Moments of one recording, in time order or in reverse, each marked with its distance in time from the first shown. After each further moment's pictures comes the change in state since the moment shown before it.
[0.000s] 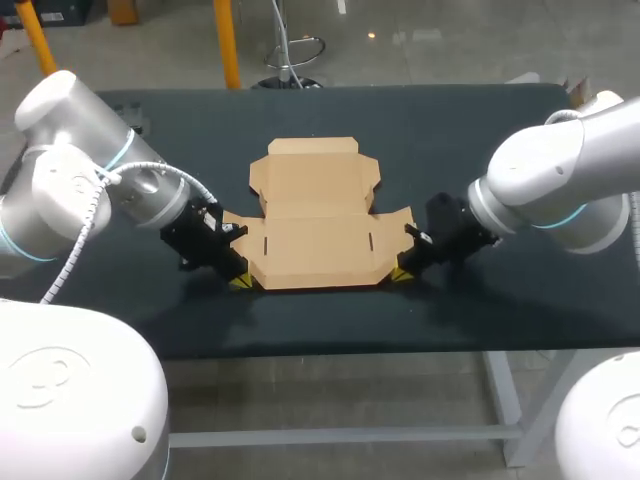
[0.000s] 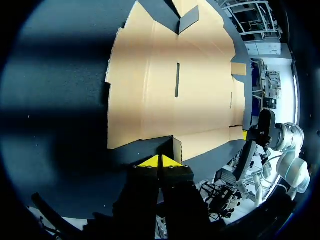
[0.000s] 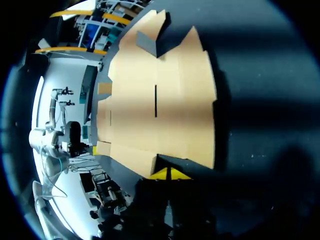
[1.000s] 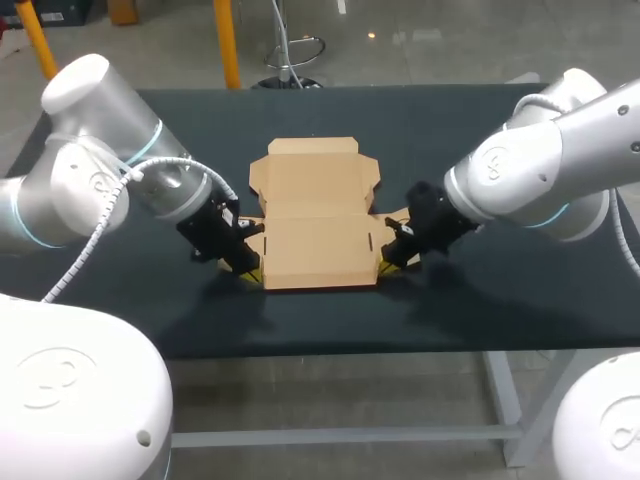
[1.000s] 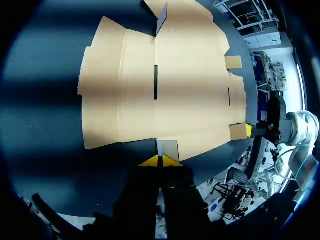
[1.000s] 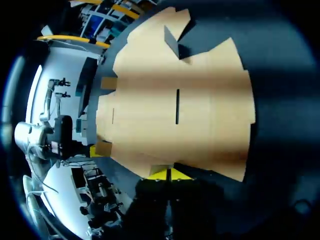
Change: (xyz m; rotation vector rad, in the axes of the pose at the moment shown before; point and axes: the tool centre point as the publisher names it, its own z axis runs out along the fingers) left arm 0.018 -0.003 0.002 0.034 -0.089 0.072; right arm 0.023 0.009 0.008 0.010 -0.069 -0.068
